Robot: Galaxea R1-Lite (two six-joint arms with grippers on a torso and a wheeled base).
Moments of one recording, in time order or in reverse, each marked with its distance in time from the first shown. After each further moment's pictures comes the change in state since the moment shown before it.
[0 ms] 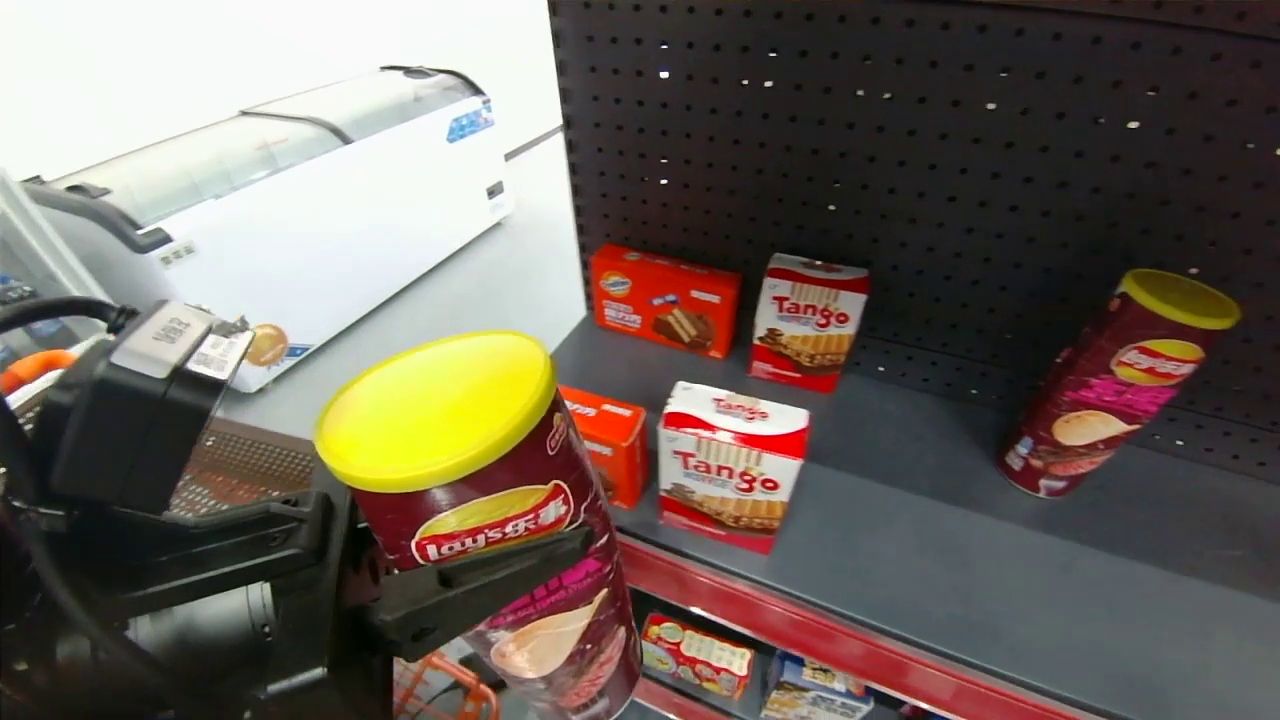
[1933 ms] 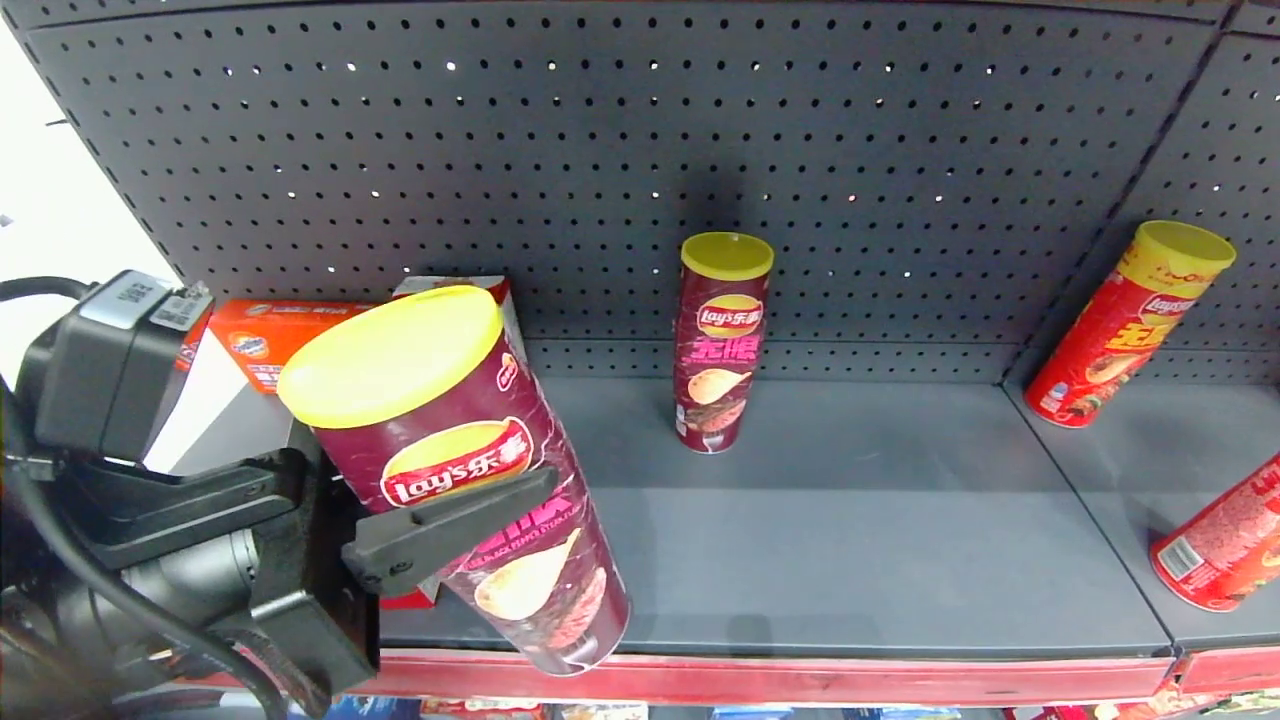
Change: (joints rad) left arm 0.105 0.032 0.031 -0.145 -0.038 -0.057; right arm 0.026 0.072 -0.121 0.044 0.072 0.043
